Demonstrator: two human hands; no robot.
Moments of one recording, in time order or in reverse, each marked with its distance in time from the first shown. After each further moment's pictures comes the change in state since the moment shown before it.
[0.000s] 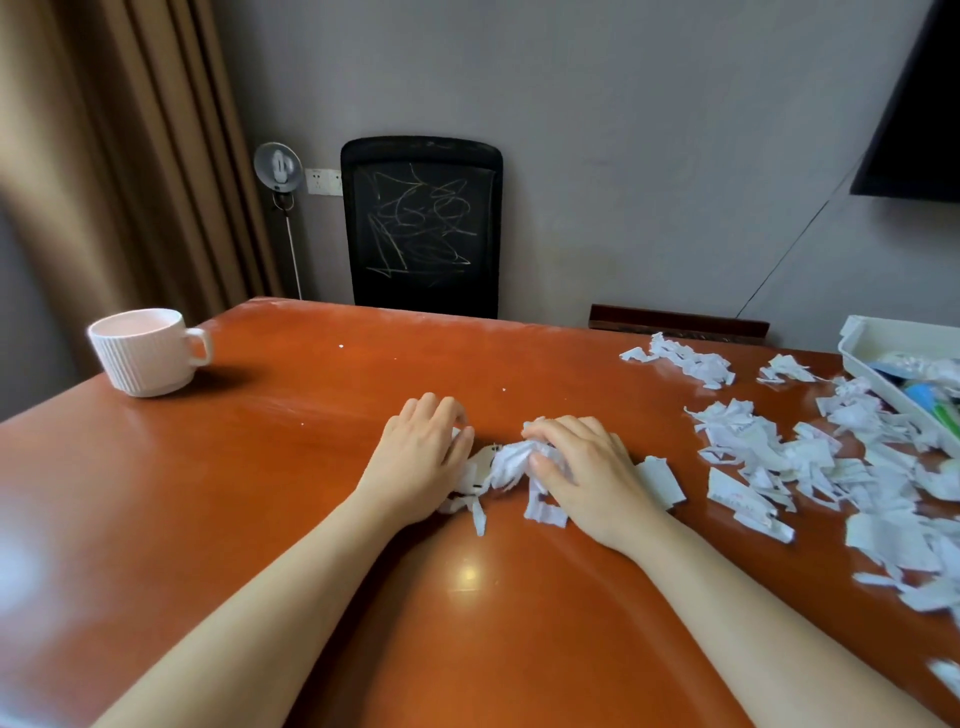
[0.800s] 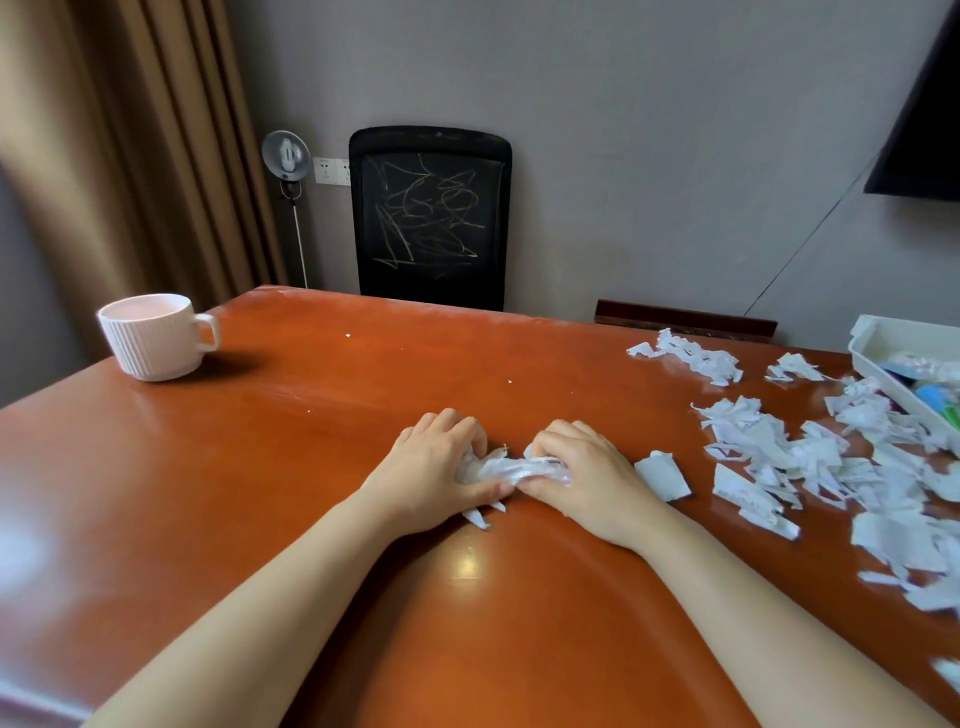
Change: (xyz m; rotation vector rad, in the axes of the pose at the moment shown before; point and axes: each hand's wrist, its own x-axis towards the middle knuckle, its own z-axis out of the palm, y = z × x) left_hand -0.013 0.003 -0.004 -0.069 -0.188 0.065; right_hand 0.000 0.002 0.003 0.061 -0.091 -0.089
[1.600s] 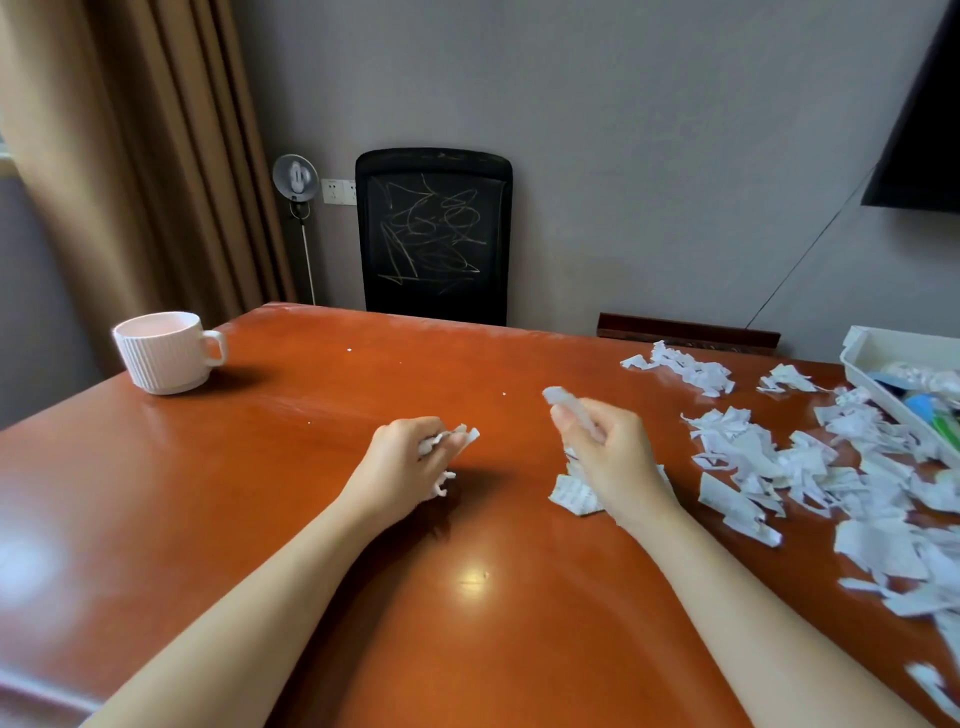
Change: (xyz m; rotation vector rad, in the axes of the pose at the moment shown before) left_hand -0.009 0.009 -0.017 -0.451 0.249 -0.195; right_hand -0.001 -0.004 -0.020 0.532 0.409 0.138
